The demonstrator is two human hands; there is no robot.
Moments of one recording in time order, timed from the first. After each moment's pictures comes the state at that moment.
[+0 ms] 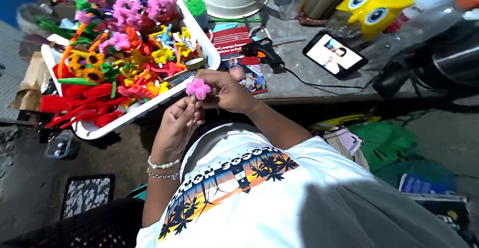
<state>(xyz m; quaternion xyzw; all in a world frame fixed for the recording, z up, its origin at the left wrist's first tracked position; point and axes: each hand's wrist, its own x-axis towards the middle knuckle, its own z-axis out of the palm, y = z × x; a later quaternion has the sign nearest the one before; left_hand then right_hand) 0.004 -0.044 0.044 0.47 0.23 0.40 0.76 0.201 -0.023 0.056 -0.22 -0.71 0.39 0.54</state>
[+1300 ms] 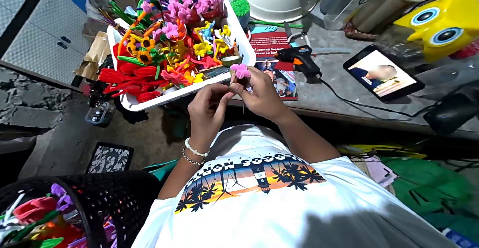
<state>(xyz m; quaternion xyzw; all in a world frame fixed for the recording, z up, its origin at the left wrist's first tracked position) 0.020 -0.049 0.037 0.73 0.36 0.54 0.23 0.196 -0.030 0.056 -0.38 -0.74 0.26 0.49</state>
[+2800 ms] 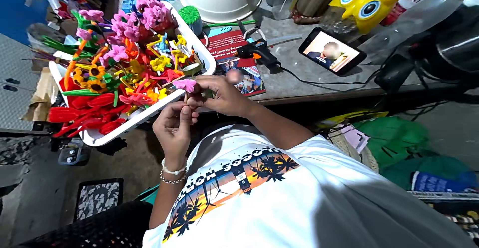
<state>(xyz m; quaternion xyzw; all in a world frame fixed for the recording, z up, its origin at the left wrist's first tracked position) 0.015 -0.050 0.032 0.65 0.29 0.57 0.41 0.199 -0.025 0.058 -0.26 -0.73 0.32 0.54</state>
